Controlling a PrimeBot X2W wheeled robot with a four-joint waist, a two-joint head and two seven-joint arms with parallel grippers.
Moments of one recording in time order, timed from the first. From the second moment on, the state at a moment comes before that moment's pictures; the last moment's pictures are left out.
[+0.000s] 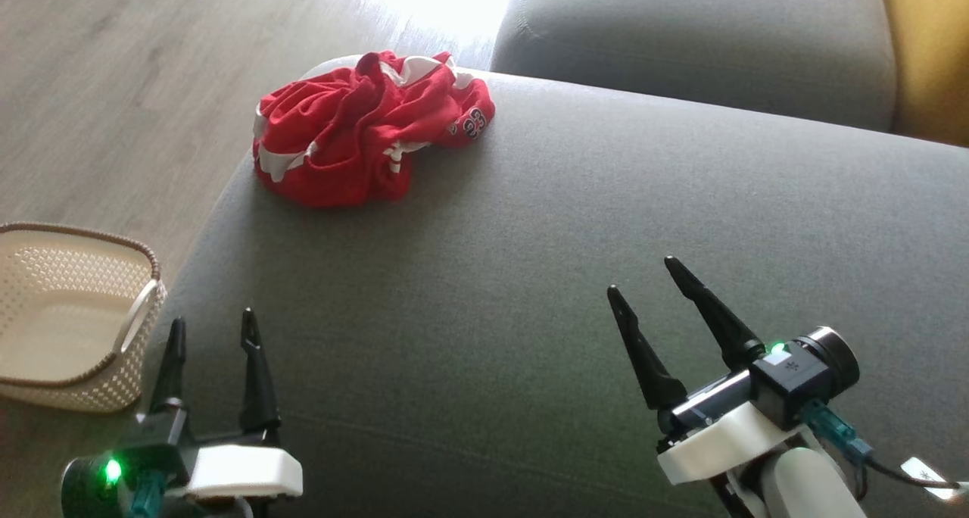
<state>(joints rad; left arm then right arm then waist) 0.14 0.04 -0.08 -0.03 -0.06 0.15 -0.25 -0.03 -0.04 0.19 0.04 0.03 0.13 -0.25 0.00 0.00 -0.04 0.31</state>
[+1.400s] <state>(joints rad) -0.65 0.09 0.10 0.32 -0.19 -0.10 -0.26 -0.19 -0.05 0.16 0.02 -0.08 0.13 -0.25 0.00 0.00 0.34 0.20</state>
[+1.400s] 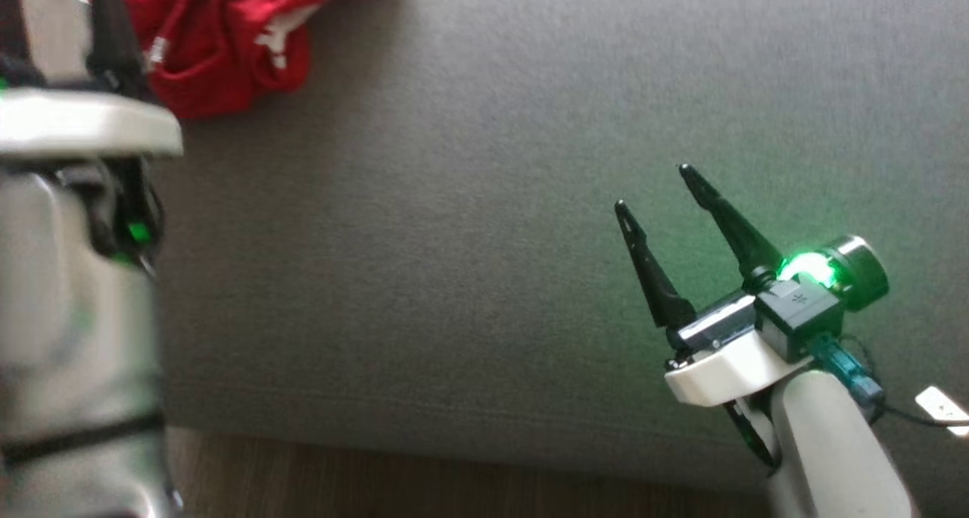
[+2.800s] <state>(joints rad) -1.31 0.27 -0.12 1.03 -0.45 -0.12 -0.15 -0.26 -0.06 0.18 0.00 -0.07 0.13 -0.25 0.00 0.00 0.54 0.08</state>
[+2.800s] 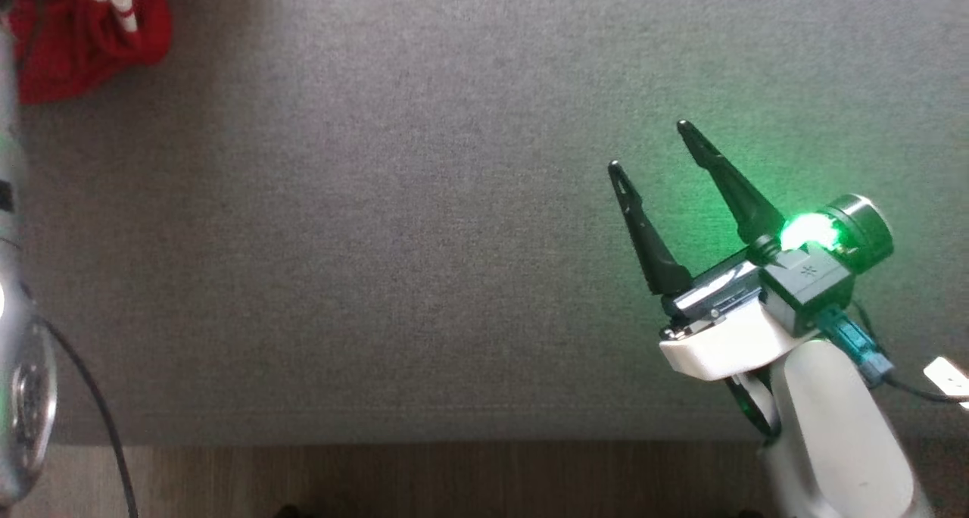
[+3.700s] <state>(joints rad) -1.32 0.26 -0.41 0.48 -0.73 -0.12 0.01 -0.23 -0.06 0.21 -0.03 0.10 0.13 -0.25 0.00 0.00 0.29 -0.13</state>
